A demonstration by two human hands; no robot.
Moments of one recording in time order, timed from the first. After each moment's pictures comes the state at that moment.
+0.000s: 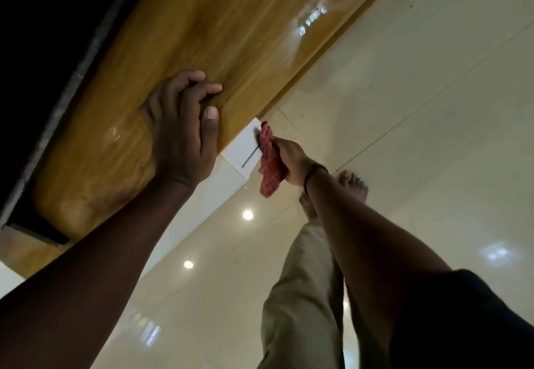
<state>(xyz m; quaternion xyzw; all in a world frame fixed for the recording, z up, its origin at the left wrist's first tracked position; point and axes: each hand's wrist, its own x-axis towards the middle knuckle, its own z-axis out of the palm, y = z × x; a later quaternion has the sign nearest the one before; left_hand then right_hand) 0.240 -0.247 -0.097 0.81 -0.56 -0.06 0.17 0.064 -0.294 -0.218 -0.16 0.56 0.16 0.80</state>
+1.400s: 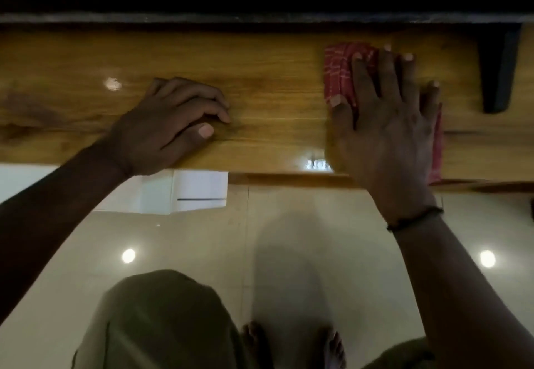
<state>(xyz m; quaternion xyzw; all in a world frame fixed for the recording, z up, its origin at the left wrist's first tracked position) 0.233 -0.248 -0.090 0.85 -0.50 -0.08 0.16 0.092 -0.553 -0.090 -0.98 0.19 -0.01 0.10</state>
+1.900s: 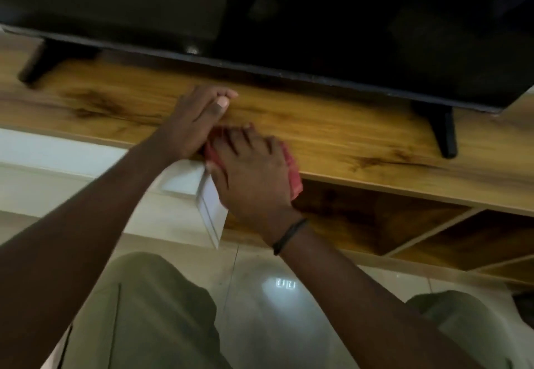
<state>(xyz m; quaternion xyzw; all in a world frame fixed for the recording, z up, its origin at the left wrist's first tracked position) 0.204 -0.235 -0.097 0.88 -0.29 0.09 0.37 0.093 -0.382 -0.122 -0.98 -0.09 -0.17 0.02</state>
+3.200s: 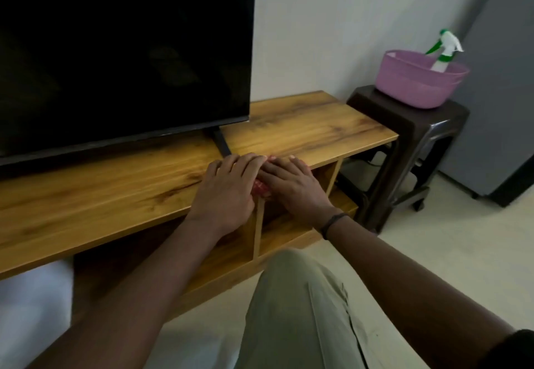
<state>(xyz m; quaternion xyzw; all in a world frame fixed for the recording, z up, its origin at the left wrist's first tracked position) 0.033 -0.562 -0.093 0.80 -0.57 0.18 0.12 -0.081 -0.745 -0.135 -0.98 0.07 -0.20 -0.06</state>
